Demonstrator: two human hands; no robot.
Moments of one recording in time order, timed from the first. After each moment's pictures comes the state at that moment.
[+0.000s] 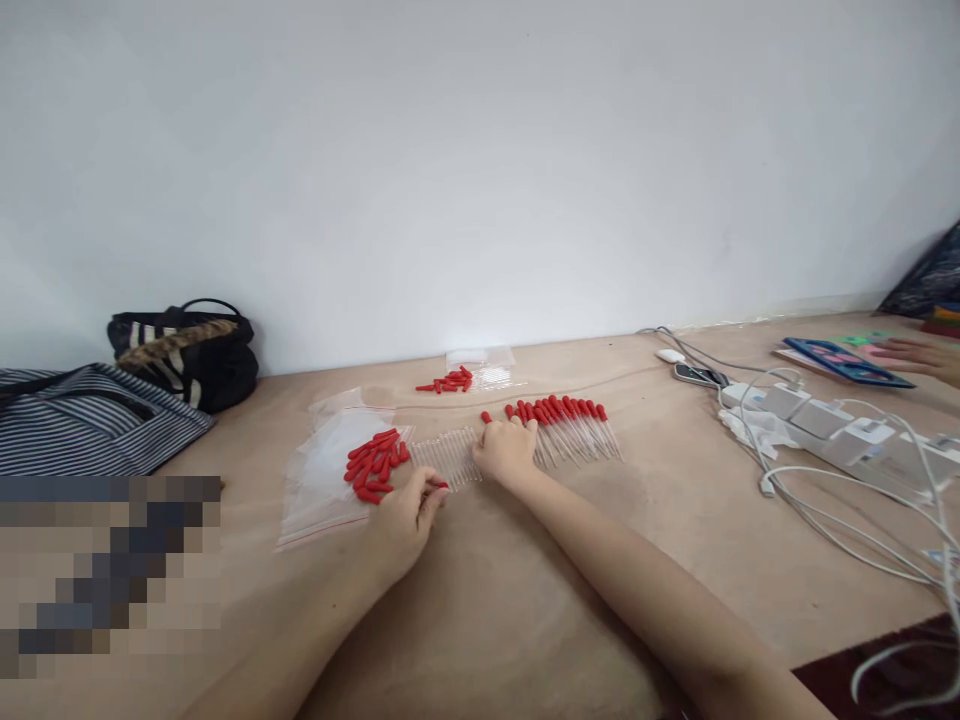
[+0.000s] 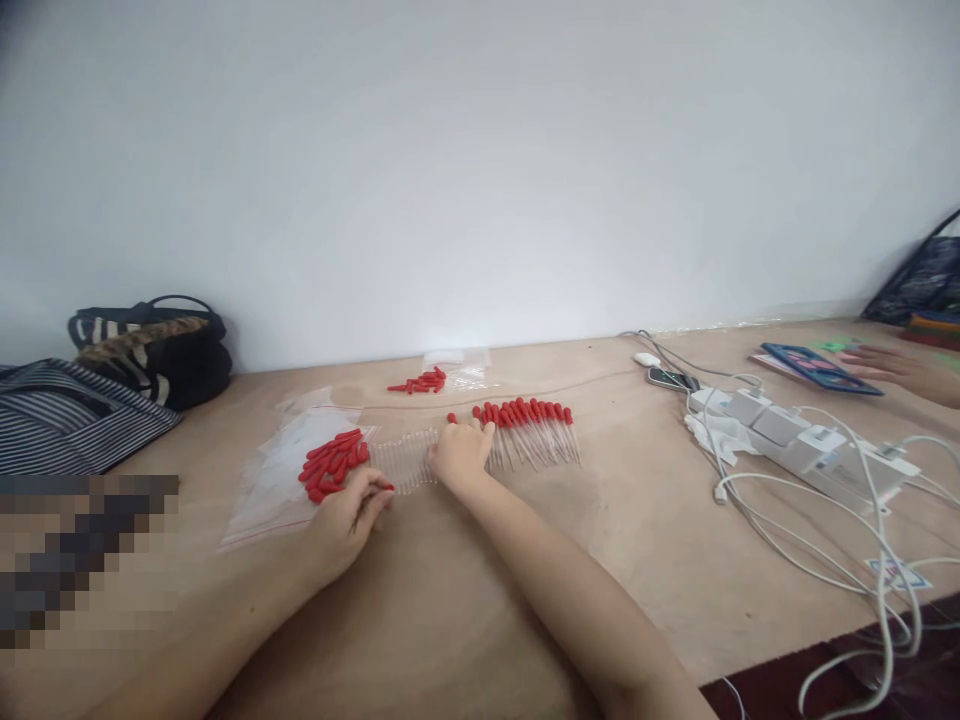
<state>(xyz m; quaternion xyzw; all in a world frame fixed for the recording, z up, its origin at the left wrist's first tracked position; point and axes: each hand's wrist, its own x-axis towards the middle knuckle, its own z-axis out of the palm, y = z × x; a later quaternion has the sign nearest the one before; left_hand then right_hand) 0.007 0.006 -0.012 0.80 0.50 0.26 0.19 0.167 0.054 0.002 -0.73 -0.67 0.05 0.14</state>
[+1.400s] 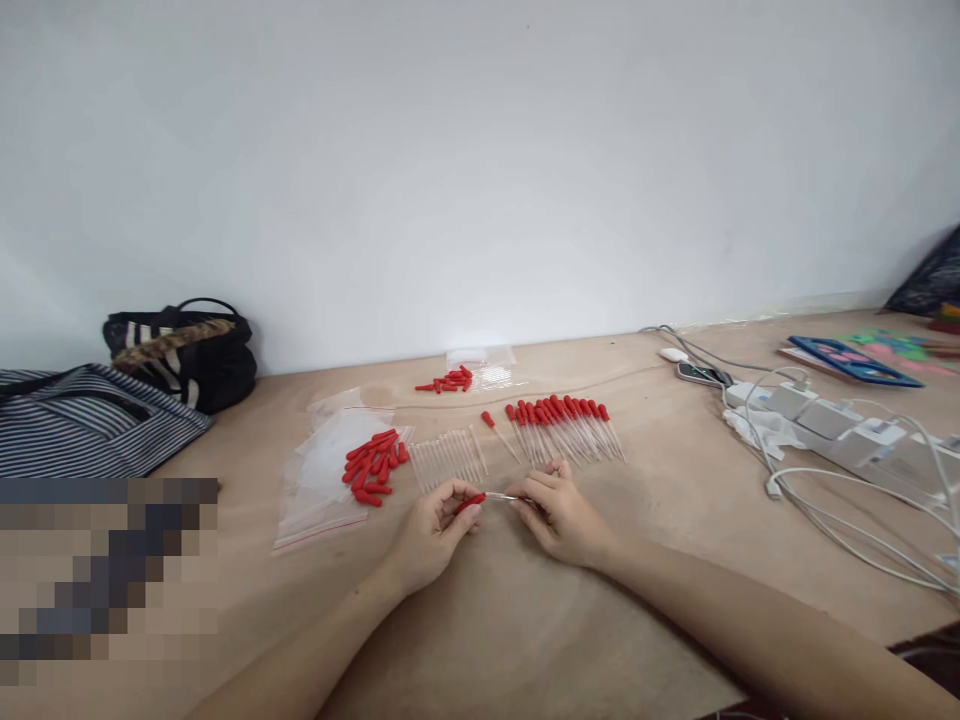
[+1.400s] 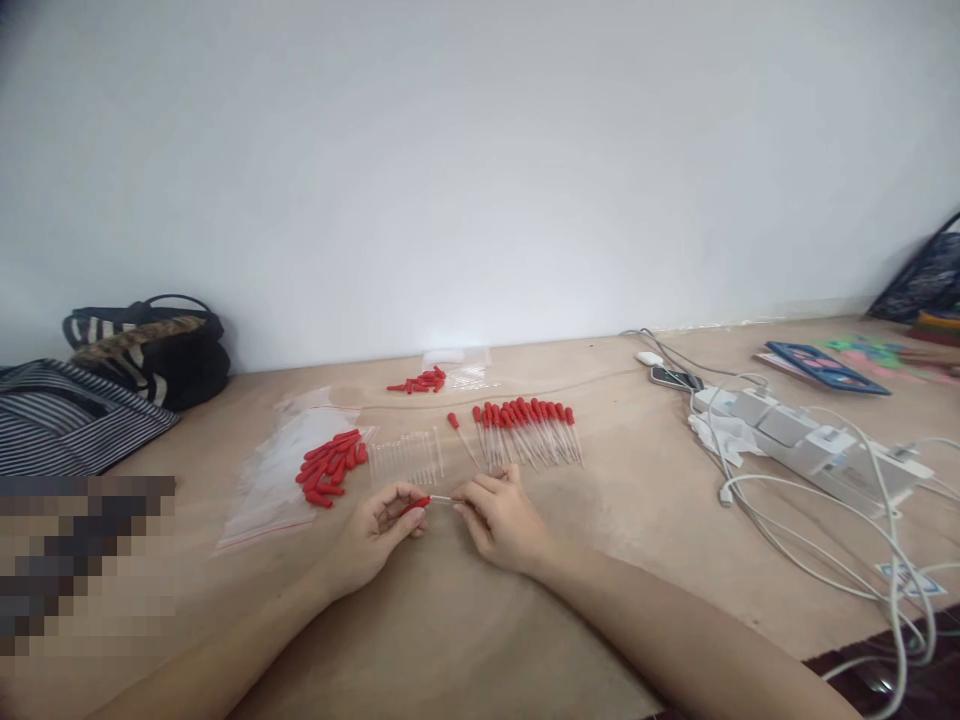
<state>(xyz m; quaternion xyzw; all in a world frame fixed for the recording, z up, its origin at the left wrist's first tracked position) 0.037 -0.003 -0.024 0.66 0.40 0.36 0.52 0.233 -0.023 -0.029 -0.41 -0.84 0.08 0.35</state>
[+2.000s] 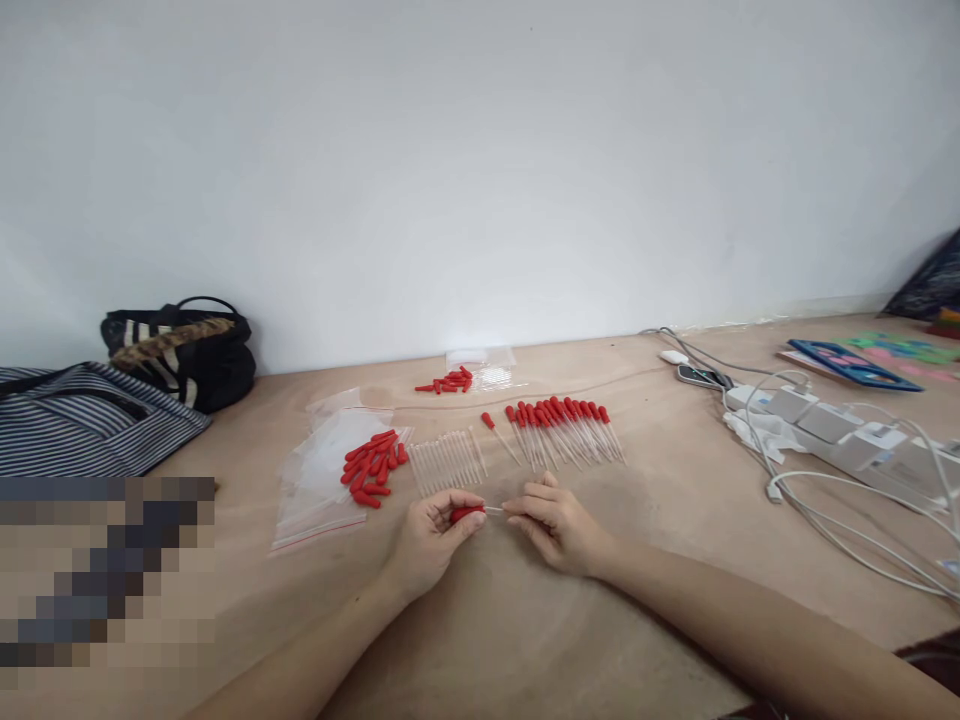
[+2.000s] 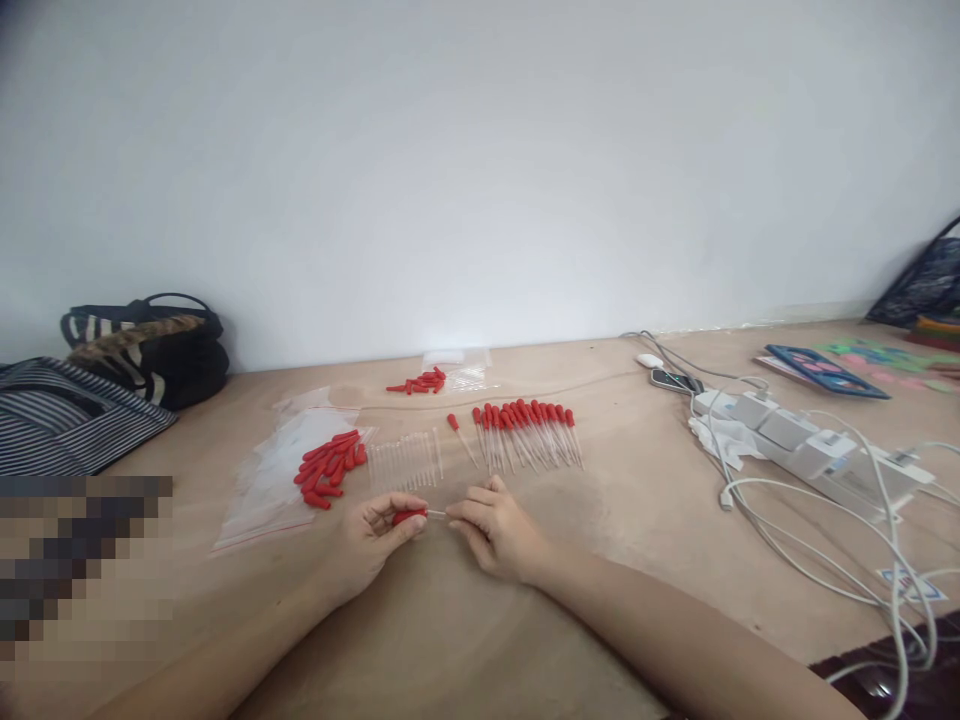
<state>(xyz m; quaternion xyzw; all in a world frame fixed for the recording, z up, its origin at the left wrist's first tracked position) 0.040 -0.006 -0.026 0.64 0.44 0.40 0.49 0.233 -0.022 -0.035 -0.34 -0.87 0.07 0.36</state>
